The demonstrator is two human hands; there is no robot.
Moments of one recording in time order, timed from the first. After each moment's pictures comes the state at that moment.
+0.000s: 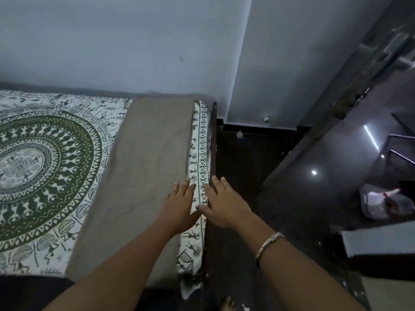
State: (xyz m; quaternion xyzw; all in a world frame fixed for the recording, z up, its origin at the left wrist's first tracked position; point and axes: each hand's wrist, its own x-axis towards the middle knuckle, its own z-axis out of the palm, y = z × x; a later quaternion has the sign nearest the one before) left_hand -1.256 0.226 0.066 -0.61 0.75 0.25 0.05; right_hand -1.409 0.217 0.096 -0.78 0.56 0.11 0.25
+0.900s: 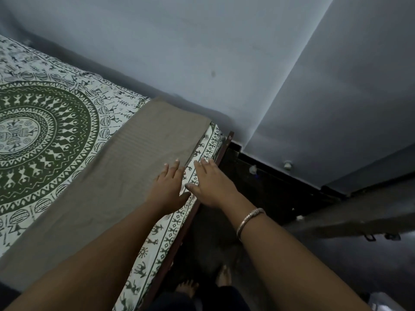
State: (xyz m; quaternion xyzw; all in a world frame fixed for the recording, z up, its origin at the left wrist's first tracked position) left_hand -1.327 -0.005 0.062 -0.76 0.61 0.23 -0.06; right_hand -1.461 -0.074 0.100 -0.88 0.40 0.12 0.22
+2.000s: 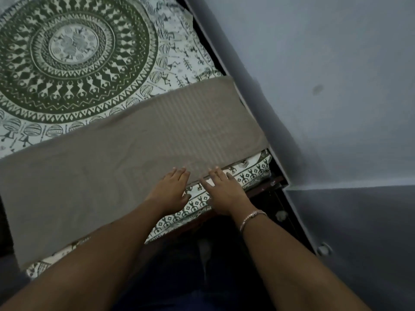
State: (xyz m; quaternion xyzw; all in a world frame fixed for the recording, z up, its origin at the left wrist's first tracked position) left_hand -1.293 -0.168 -0.045 -0.87 0.36 0.34 -0.03; right_hand -1.378 -0.327 -0.054 -0.94 -0.02 0.35 0.04
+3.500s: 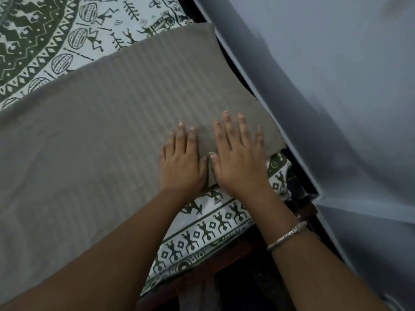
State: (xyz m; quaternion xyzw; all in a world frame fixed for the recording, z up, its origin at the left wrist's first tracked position) left_hand -1.258 -0.368 -0.255 -0.95 0.26 0.18 -0.09; right_hand -1.322 -0.486 -0.244 -0.98 0.15 0.04 0.10
